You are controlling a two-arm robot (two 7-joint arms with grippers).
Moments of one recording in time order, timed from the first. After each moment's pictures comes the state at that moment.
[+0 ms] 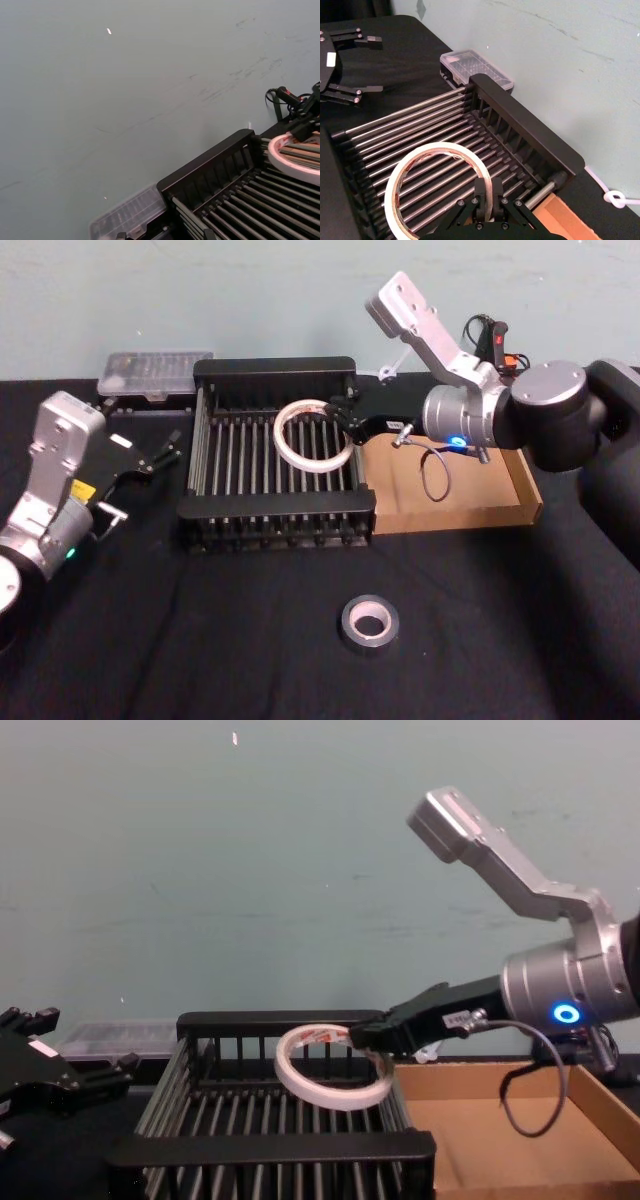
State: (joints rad) left arm -0.20 0.60 0.45 -1.41 -0.25 -0.12 0.03; right arm 0.73 0.28 -0.65 -1.07 0.23 0.31 0.58
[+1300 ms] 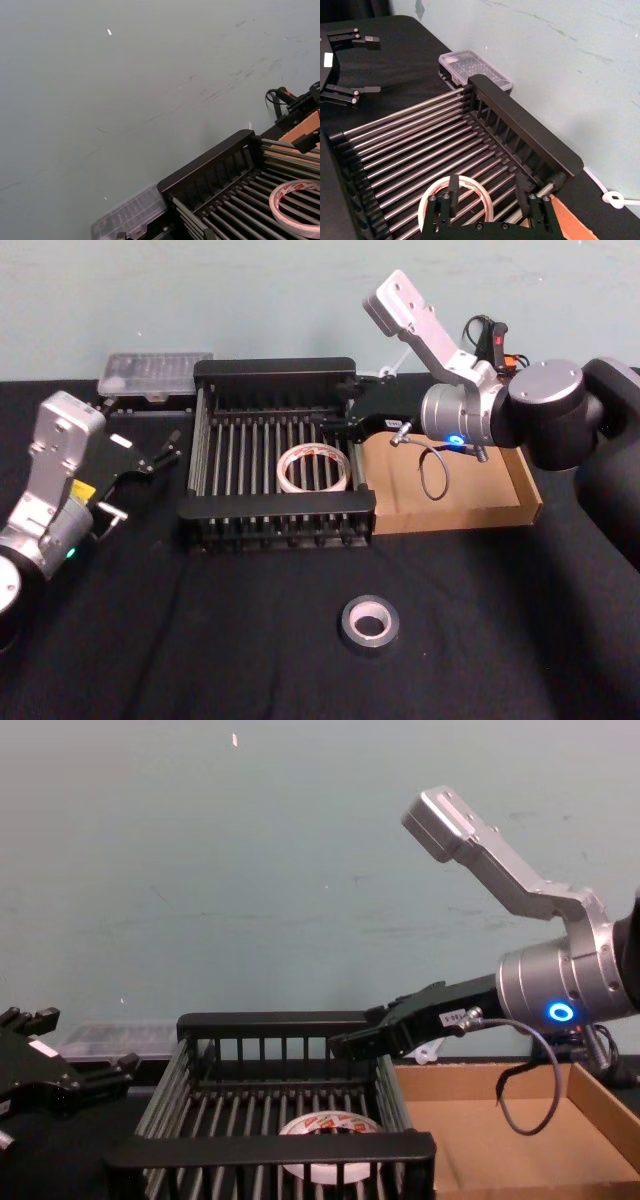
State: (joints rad) left arm -0.20 0.60 0.45 -1.41 -0.25 -0.12 0.03; right arm 0.74 0.27 -0.65 -1.05 0.22 0.31 0.58
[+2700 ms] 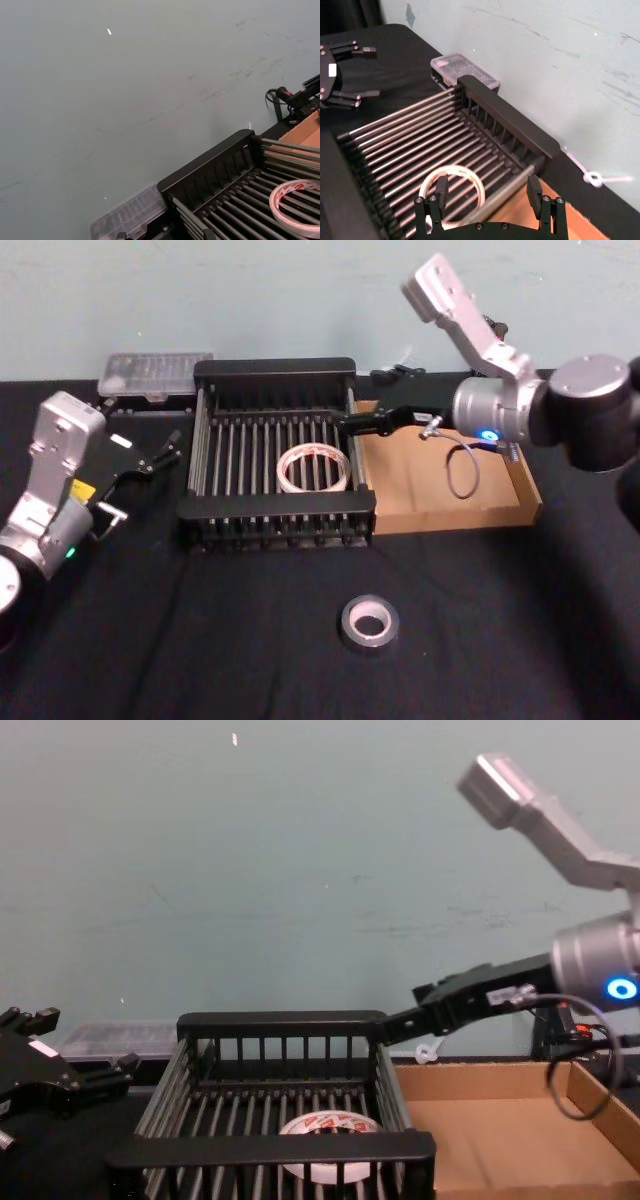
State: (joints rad) left arm -0.20 0.60 0.45 -1.41 -0.25 -0.12 0.03; right arm 0.67 0.34 -0.58 -1.21 0.26 0.40 0.57
